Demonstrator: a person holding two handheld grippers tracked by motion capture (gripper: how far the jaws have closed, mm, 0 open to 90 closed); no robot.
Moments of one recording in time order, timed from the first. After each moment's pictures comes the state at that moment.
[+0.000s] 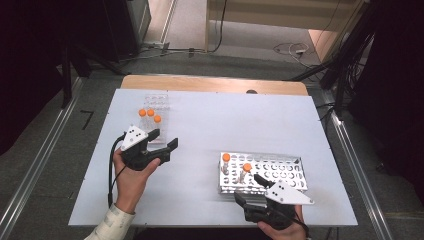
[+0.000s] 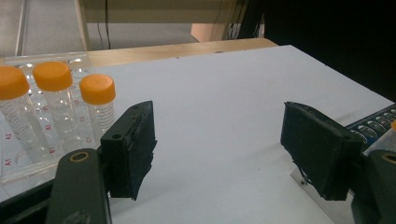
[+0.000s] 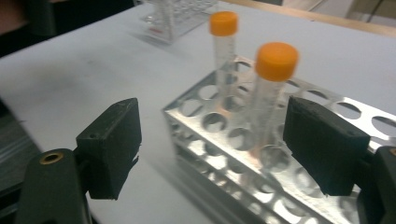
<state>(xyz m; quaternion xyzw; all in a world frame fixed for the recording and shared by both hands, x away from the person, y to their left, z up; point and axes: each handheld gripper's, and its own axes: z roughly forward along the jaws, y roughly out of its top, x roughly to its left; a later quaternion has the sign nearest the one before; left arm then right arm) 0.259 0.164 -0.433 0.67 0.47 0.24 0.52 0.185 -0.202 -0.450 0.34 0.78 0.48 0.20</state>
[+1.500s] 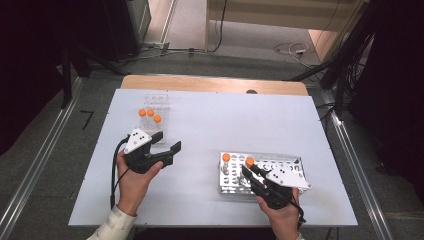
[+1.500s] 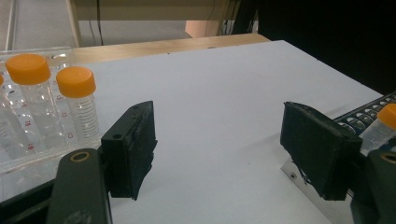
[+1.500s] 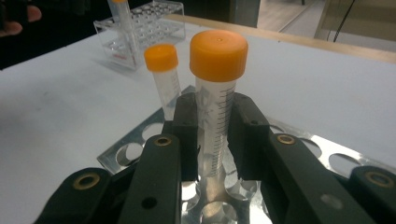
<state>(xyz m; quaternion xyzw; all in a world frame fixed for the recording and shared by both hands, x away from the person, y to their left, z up) 0.256 0.158 -0.435 0.68 0.46 0.23 0.53 0.220 -0.202 -0.450 0.36 0.75 0.51 0.23</state>
